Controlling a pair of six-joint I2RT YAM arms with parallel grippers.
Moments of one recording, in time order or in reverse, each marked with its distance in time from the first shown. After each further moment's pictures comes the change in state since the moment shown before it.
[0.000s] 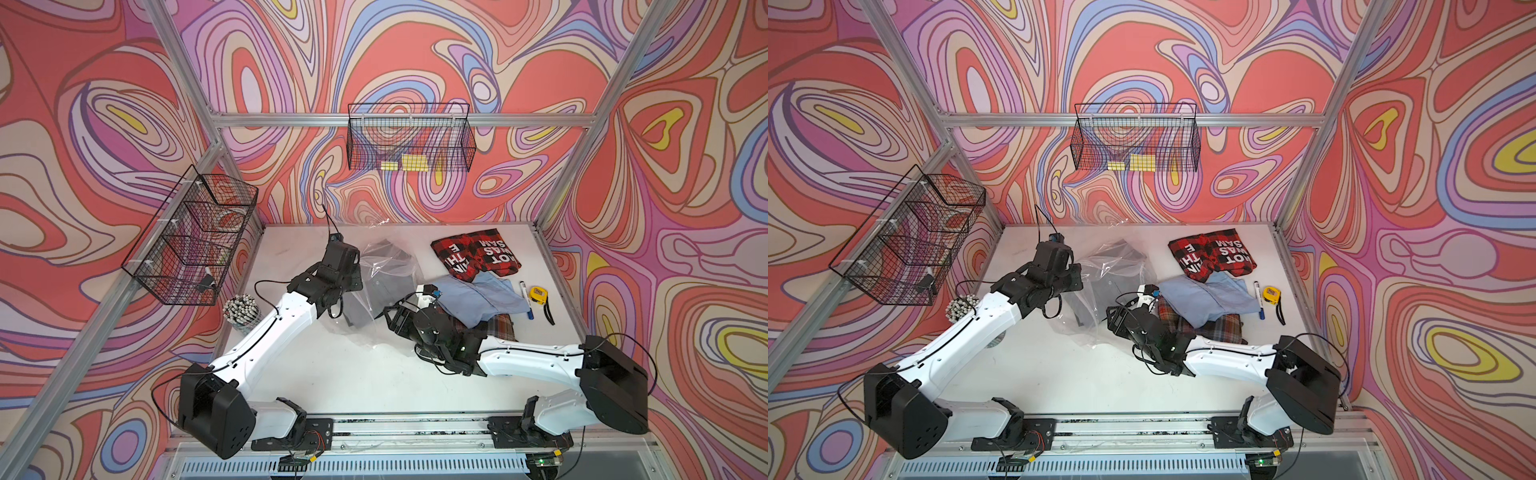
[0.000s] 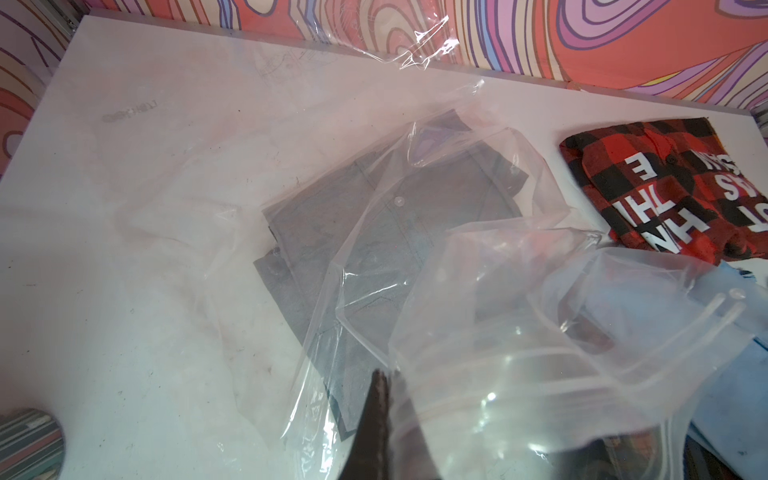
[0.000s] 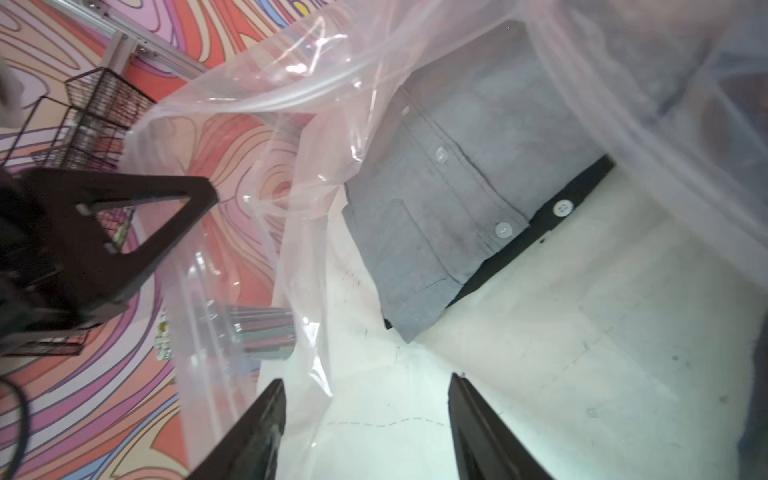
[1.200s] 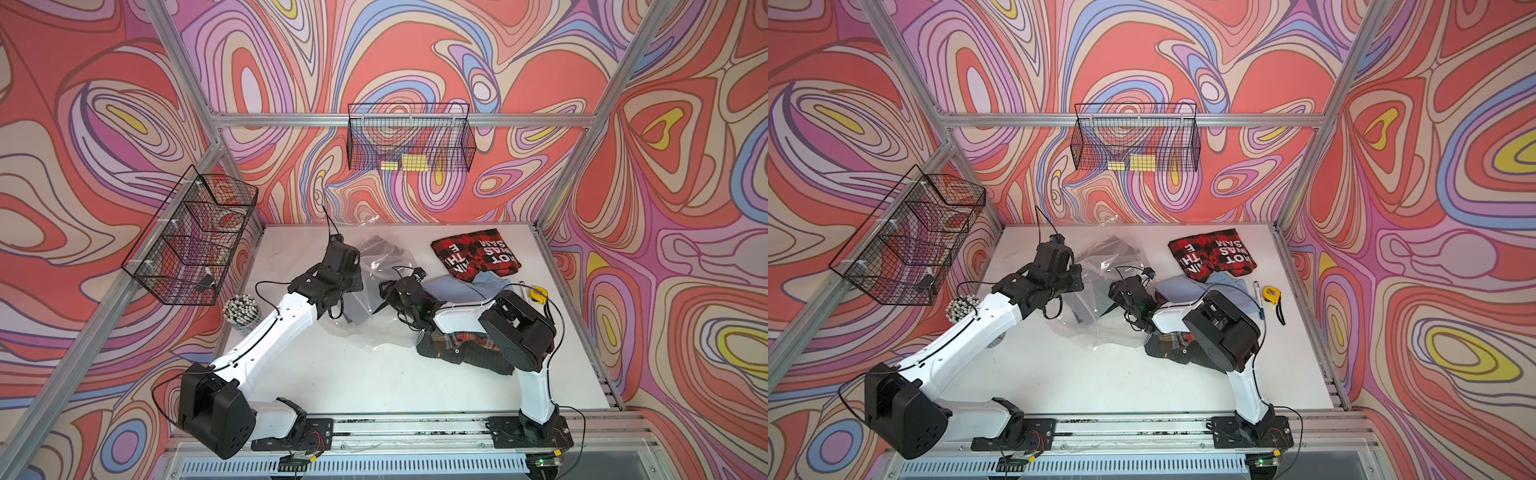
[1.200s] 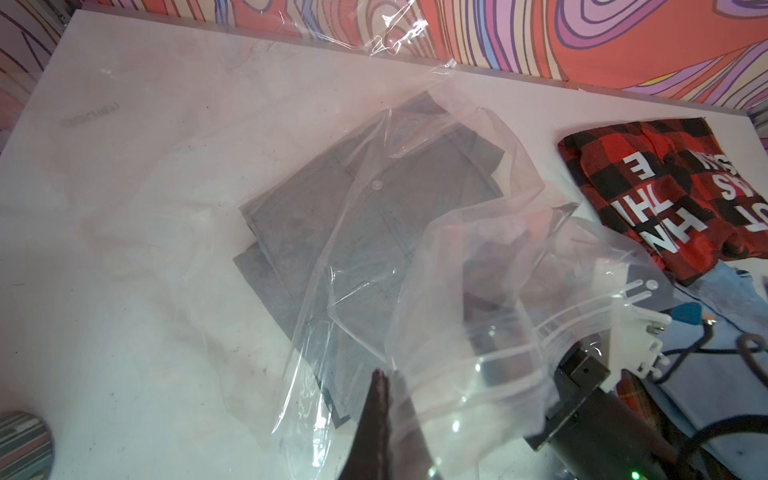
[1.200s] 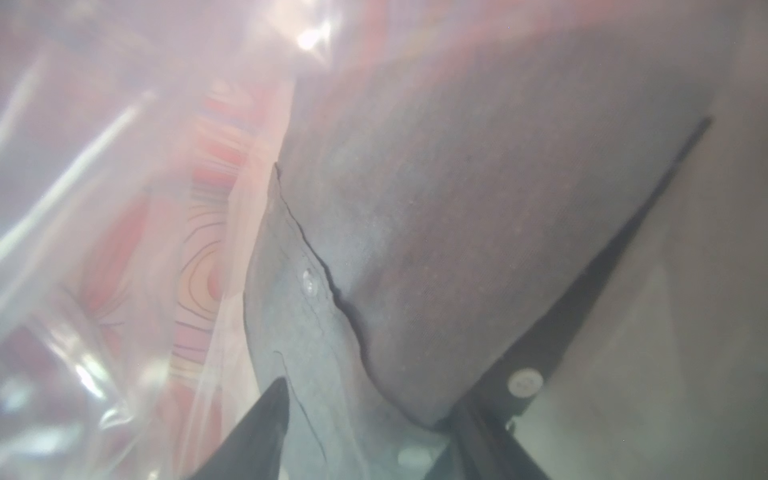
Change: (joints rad) left arm 0.000 0.000 -0.014 0.019 0.007 -0.003; right arm -0.255 0.542 0.334 0.174 -0.183 0.087
